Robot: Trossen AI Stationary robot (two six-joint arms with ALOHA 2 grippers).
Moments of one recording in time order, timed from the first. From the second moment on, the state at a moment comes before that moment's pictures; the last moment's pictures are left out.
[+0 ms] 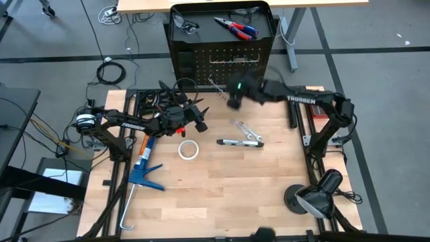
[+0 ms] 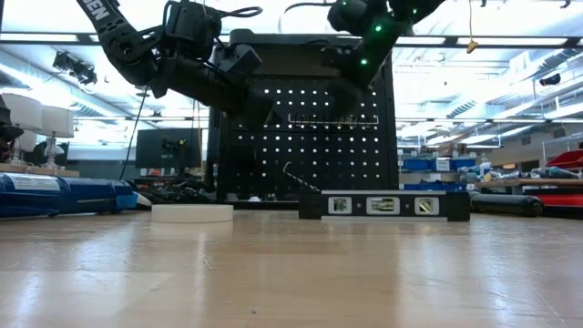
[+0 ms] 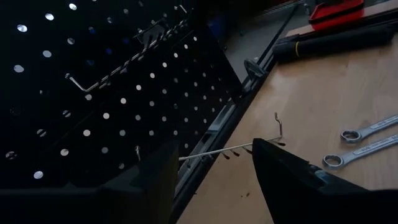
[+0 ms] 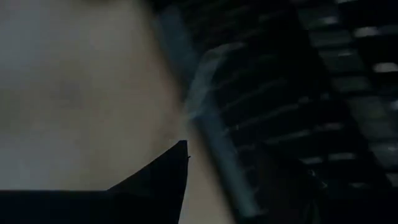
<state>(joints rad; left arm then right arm) 0.24 1.54 0.65 0.76 -0.52 0.41 -0.42 1.65 1.37 -0.46 0.45 -0.28</state>
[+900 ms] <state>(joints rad) 0.24 1.54 0.65 0.81 -0.36 0.31 -0.59 1.75 1.38 -0.02 0.64 0.13</state>
